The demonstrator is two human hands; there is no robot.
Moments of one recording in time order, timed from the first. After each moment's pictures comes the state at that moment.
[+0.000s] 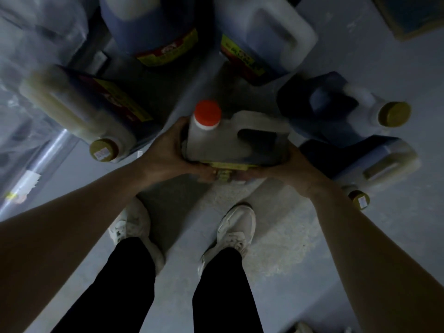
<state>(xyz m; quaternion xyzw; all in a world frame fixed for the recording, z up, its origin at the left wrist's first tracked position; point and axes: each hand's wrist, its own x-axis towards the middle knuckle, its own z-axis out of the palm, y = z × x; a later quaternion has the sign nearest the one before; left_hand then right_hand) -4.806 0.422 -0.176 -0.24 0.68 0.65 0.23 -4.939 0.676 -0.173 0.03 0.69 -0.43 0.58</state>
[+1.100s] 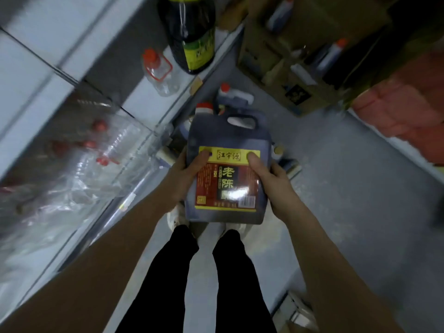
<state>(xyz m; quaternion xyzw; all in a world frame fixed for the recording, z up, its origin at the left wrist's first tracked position) -4.801 0.410 0.262 -0.38 0.53 0.74 0.17 -4.883 0.612 0.262 0.18 0.65 -0.60 0.43</state>
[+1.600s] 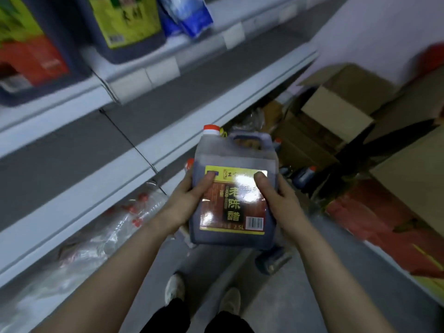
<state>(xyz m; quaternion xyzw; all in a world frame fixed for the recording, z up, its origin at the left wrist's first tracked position) -4.803 0.379 0.508 -0.30 0.62 0.73 -0.04 -4.921 0.567 0.508 -0.06 0.71 -0.63 0.31</state>
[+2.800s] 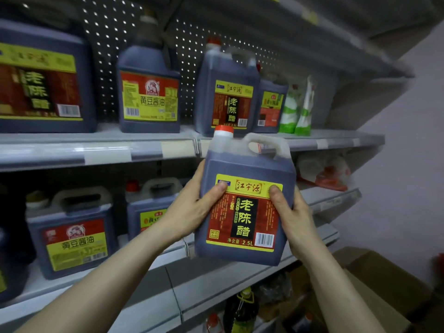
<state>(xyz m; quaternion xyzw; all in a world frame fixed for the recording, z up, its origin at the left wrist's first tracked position) -4.776 0.275 0.850 -0.05 0.76 0.55 -0.35 -4.950 0.428 0.842 -0.42 0.60 -0.67 0.12</state>
